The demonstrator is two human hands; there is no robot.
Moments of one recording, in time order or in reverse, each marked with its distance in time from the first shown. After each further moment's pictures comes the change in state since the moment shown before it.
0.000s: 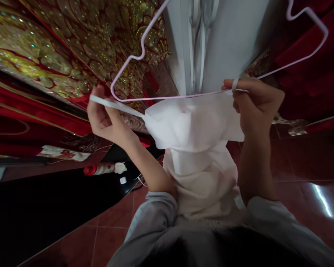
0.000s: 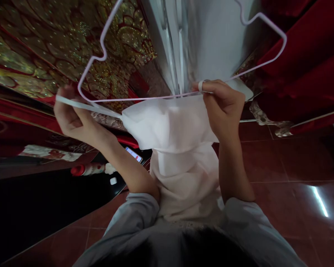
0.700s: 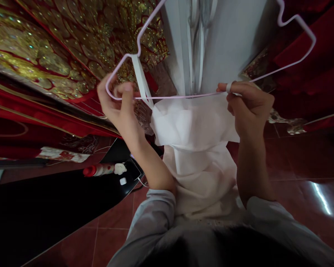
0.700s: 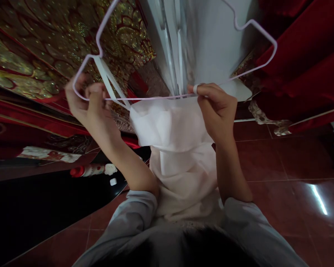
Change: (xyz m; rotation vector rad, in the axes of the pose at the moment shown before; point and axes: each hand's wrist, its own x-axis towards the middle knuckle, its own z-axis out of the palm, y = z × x) left_hand 0.009 0.028 0.034 -0.180 -0.103 -0.535; right_hand -0.007 -0.005 0.004 -0.003 -0.030 0.003
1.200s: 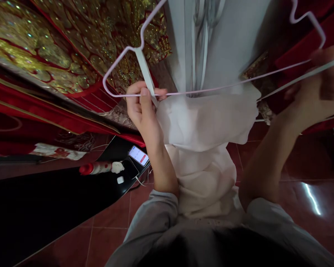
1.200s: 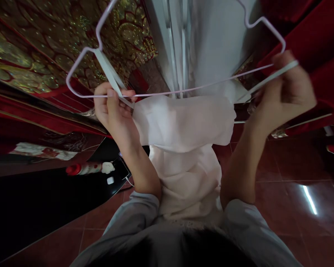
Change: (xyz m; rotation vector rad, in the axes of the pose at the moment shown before) left_hand -0.040 -0.010 0.031 -0.016 -0.024 0.014; right_hand 0.040 0.028 -0.062 -0.037 0.558 -0.236
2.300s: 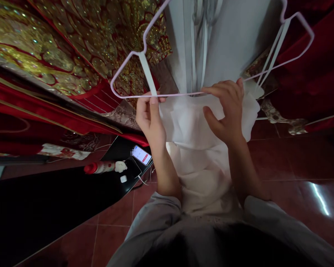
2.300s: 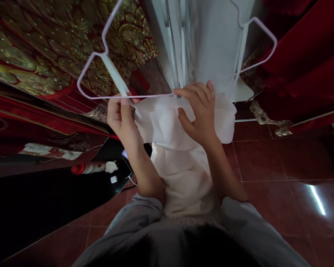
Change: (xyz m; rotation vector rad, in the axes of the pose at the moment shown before) left_hand -0.013 -0.007 -0.015 0.160 -0.049 0.055; right_hand -0.084 -0.049 0.043 -0.297 -0.798 -0.099
